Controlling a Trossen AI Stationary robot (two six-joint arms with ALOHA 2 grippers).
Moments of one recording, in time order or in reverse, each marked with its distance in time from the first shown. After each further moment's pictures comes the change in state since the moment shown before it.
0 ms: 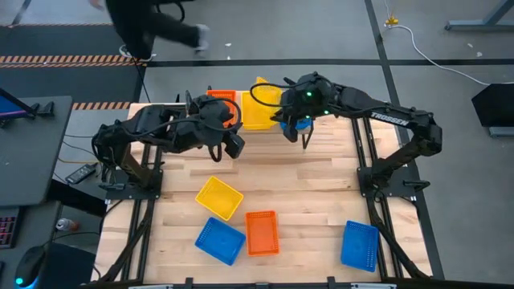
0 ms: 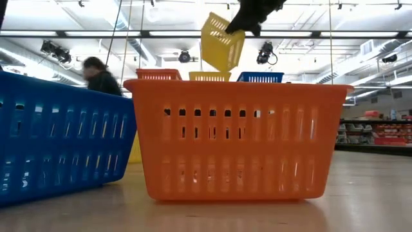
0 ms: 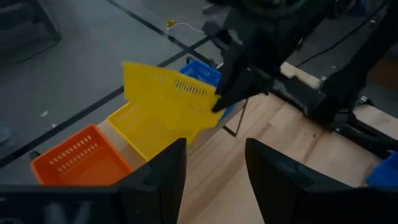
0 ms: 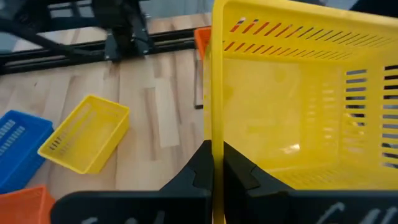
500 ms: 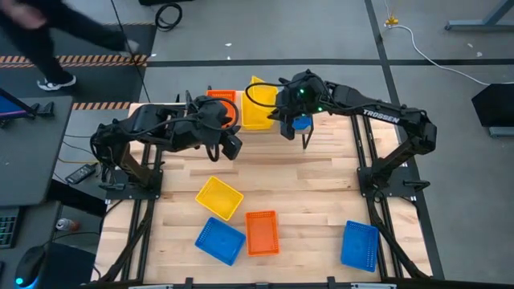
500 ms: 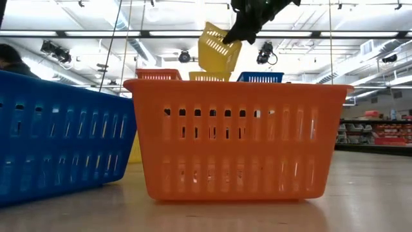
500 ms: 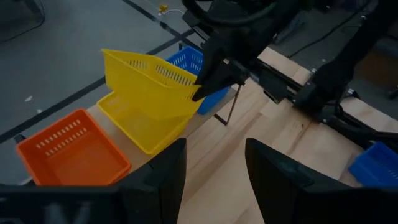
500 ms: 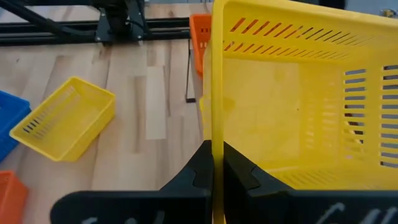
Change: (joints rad) left arm 0.003 -0.013 0.000 -0.035 0.059 -0.055; right arm -0.056 0.054 0.000 0.021 -0.037 -0.123
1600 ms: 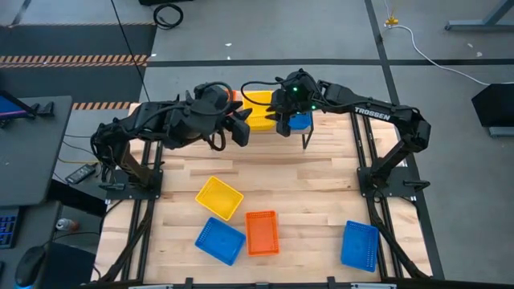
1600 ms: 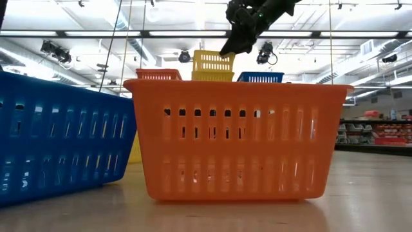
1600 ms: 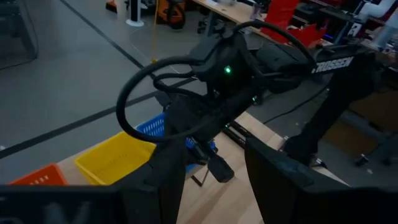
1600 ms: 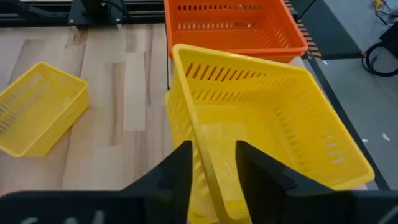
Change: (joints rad) left arm 0.019 0.000 0.000 0.306 -0.083 0.086; right arm -0.032 0.062 0.000 0.026 0.024 -0.031
